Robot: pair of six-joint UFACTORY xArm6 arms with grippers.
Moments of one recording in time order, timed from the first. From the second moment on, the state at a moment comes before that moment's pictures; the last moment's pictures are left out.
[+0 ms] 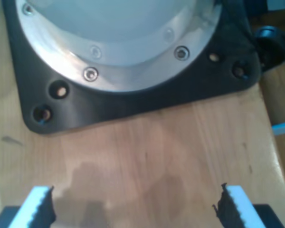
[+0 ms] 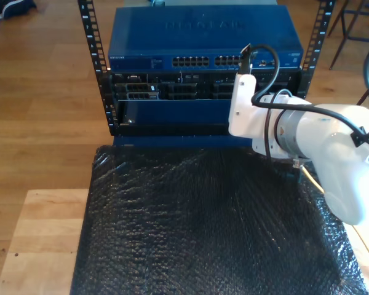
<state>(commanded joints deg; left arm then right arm) 82.1 -28.5 -6.4 -0.5 60.3 -175.8 13.1 -12.2 -32.8 -28.0 -6.9 -44.6</state>
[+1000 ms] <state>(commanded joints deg) 82.1 -28.4 -6.4 -0.5 60.3 -175.8 9.5 -13.2 -31.0 -27.8 -8.6 -44.5</state>
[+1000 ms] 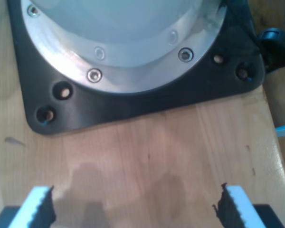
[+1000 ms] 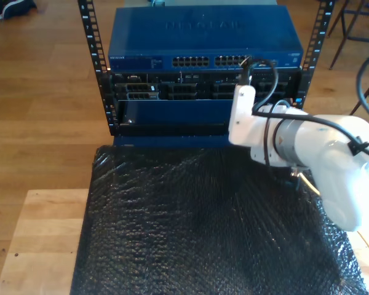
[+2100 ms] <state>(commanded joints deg) 82.1 -28.4 -6.4 -0.5 60.3 -175.8 8.7 -7.1 -32.5 -28.0 -18.7 -44.9</state>
